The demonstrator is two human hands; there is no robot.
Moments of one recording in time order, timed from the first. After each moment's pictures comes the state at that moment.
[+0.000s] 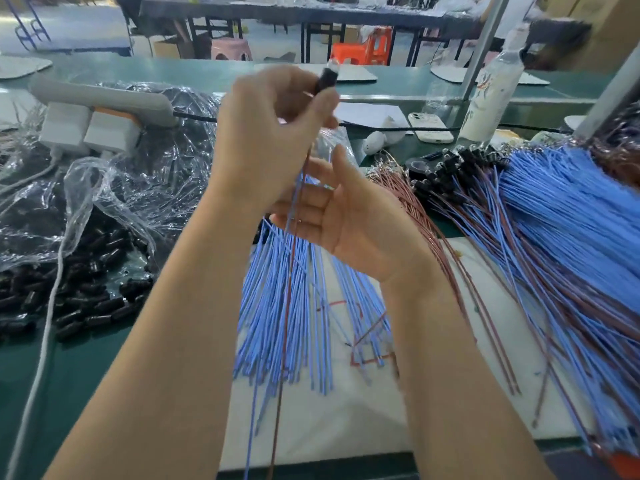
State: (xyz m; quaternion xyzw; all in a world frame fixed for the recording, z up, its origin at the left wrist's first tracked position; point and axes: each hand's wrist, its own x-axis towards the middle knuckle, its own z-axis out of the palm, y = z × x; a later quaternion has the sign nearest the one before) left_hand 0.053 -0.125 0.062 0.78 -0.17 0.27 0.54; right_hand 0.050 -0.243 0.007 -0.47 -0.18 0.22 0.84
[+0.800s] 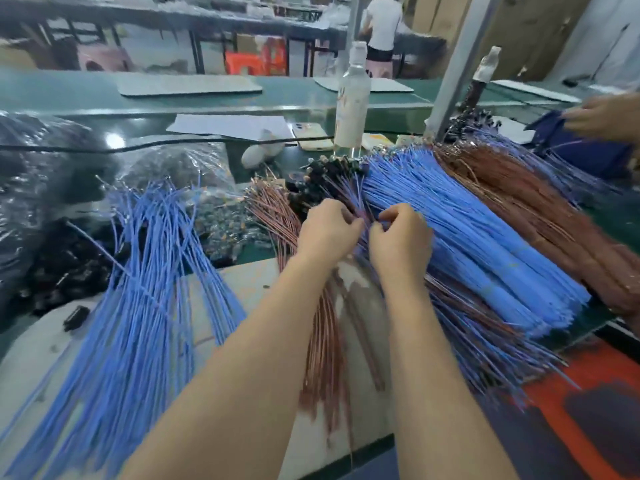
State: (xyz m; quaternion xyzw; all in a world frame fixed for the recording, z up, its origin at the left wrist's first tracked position) left_hand 0.097 -0.338 -0.025 0.89 -0.16 0.00 0.43; right_hand 0.049 -0.423 -0.030 -0.87 0.30 -0.28 0.27
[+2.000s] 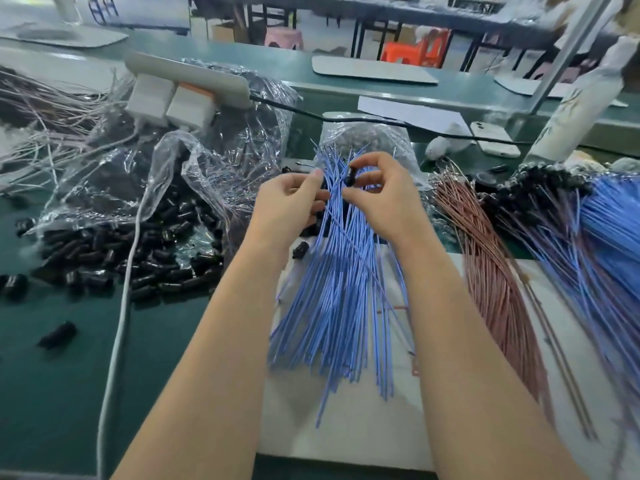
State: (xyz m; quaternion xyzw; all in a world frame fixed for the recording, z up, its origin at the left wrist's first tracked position) left_hand 0.068 -0.069 -0.023 0.69 0.11 0.08 0.71; right_hand 0.100 -0.198 -0.017 -0.84 -0.08 -0.08 0.53
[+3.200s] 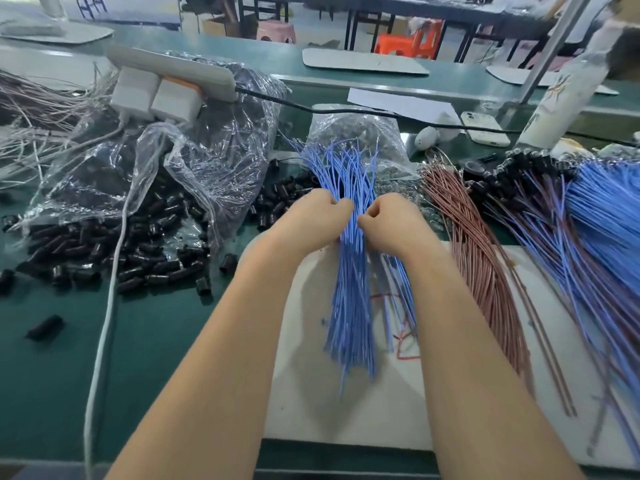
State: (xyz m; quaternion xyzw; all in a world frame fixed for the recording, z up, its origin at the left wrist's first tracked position) left_hand 0.068 -0.102 -0.020 0.88 0.02 -0.08 0.47; right_hand 0.080 -0.224 -0.018 -0.96 0.02 0.06 0.27
